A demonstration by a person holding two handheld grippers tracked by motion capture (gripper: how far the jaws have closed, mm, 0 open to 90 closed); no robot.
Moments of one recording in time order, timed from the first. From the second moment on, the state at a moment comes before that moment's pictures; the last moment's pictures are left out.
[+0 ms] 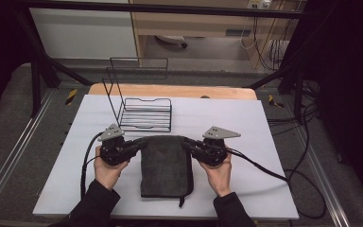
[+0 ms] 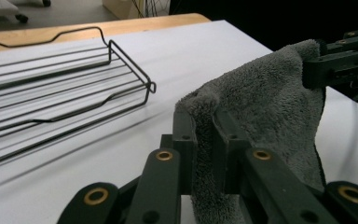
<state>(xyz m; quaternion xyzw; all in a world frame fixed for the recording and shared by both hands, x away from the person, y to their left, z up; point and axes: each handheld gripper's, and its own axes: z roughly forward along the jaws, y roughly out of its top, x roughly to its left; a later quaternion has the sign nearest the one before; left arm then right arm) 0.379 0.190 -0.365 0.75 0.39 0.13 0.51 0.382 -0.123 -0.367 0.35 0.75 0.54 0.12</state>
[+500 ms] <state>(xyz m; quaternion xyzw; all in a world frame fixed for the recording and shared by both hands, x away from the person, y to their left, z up) 0.361 0.191 -0.337 0.74 0.36 0.15 0.55 0.367 -0.124 -0.343 0.33 0.73 0.57 0.16</state>
